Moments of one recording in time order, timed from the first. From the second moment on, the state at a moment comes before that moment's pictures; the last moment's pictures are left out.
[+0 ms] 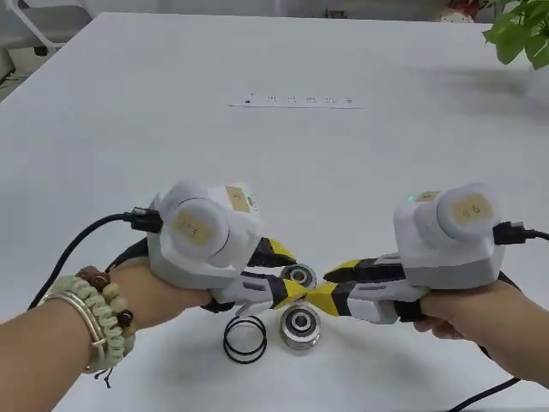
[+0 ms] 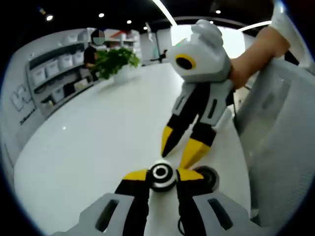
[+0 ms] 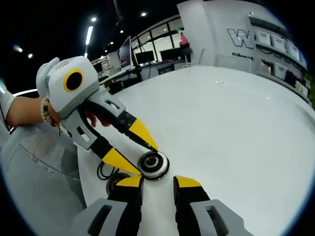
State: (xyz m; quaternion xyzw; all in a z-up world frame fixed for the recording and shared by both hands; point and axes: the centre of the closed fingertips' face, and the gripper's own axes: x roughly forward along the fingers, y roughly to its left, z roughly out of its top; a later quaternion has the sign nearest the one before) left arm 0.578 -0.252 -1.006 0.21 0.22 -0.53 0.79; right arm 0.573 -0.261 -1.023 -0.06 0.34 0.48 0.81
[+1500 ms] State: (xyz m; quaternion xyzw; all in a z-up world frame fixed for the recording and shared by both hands) left arm 0.581 -0.250 -1.006 0.13 0.25 -0.50 0.82; right arm 0.569 -0.252 -1.022 -0.15 0.28 0.51 0.80
